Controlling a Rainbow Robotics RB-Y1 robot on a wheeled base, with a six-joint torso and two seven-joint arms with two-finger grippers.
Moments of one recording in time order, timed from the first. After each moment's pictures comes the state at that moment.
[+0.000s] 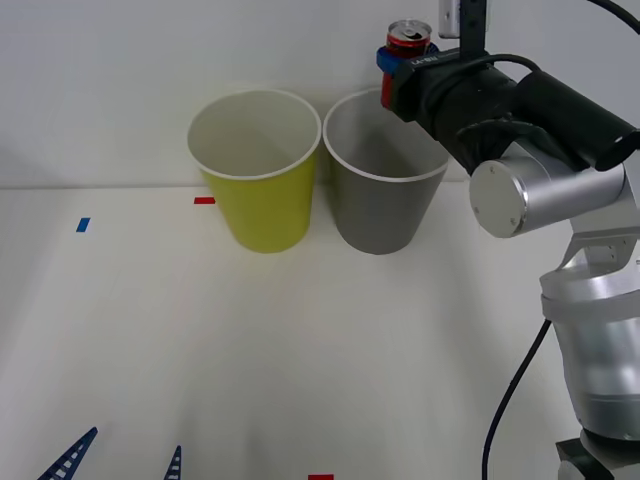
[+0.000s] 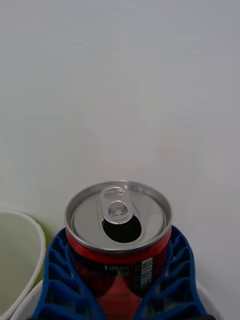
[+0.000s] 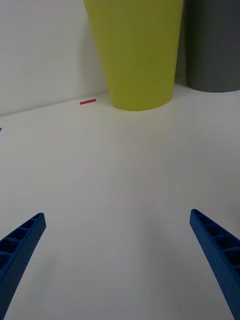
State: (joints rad) right arm -0.54 -0.21 0.08 -1.86 -0.32 0.66 1.60; left arm 1.00 0.31 -0.21 -1.96 -0.12 -0.52 -1.47
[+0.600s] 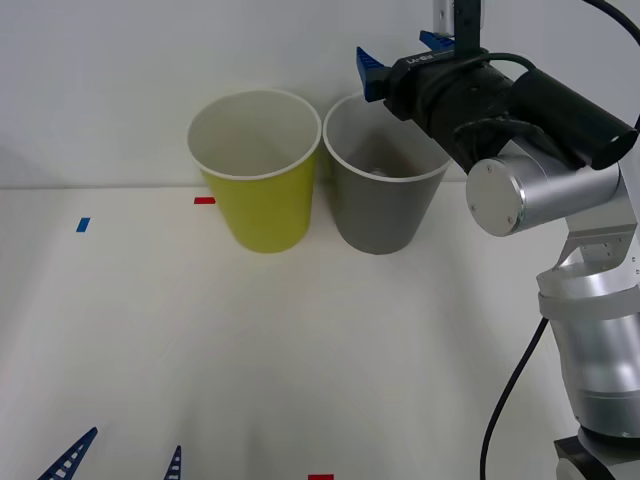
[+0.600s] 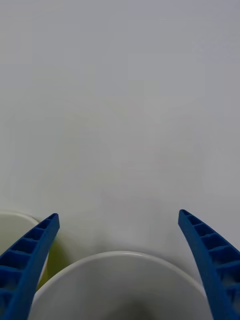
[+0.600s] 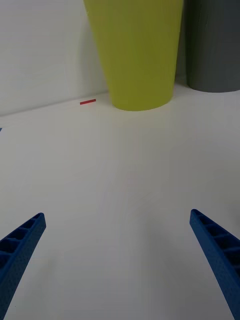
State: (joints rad) right arm -0.54 -0.20 0.08 -1.85 -0.33 0.64 1.63; left arm 1.00 0.31 -0.21 -1.96 -0.12 -0.52 -1.47
